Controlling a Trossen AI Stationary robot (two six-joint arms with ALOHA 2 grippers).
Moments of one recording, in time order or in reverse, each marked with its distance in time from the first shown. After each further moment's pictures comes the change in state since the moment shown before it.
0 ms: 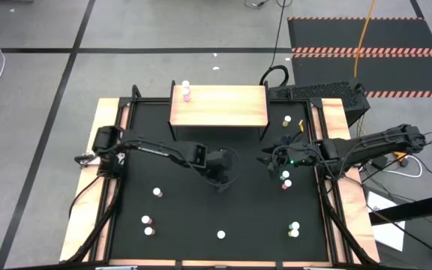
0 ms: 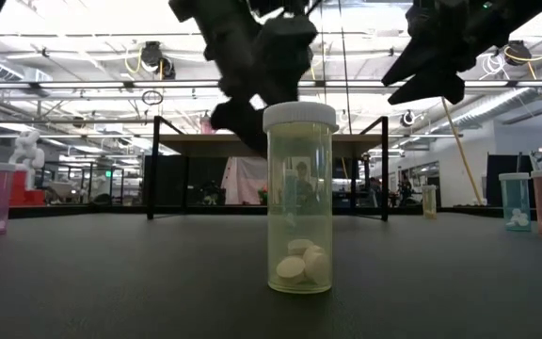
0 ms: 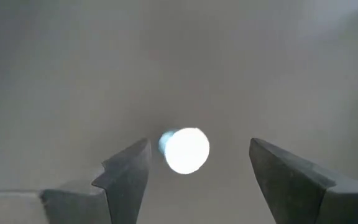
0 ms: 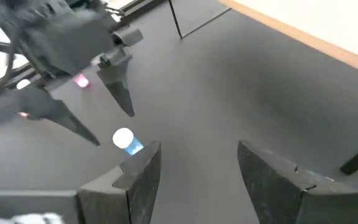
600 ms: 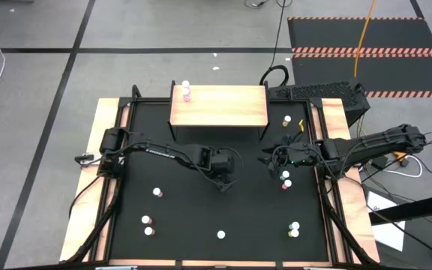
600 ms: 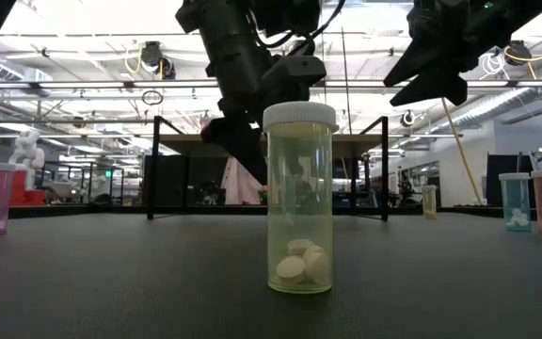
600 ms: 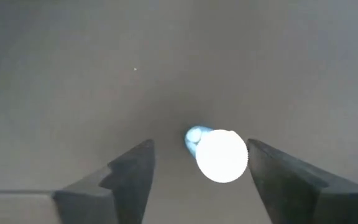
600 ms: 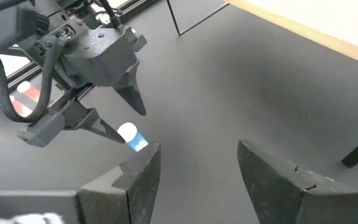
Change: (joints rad) left arm -0.004 0.065 0.021 -0.041 -0.080 -0.091; right arm 0.000 -0.006 0.000 -0.014 -0.004 0.031
